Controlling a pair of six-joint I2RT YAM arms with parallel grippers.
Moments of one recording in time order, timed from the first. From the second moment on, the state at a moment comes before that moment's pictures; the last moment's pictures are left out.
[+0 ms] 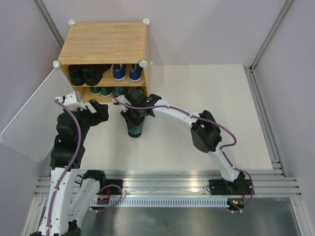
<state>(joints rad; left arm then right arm) -0.09 0.61 0.89 -0.48 -0.05 -0.34 0.93 2.29 2.06 -0.70 -0.36 0.03</state>
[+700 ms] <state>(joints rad) -0.10 0.61 0.89 -0.48 -0.05 -0.34 0.91 2.31 2.12 -0.69 -0.29 0.01</state>
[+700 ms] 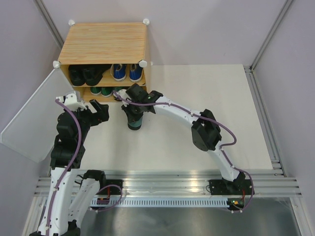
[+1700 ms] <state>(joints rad) -0.10 0.62 0.89 -0.48 -0.04 -0.34 0.82 2.45 2.31 -0.60 -0.19 0.00</state>
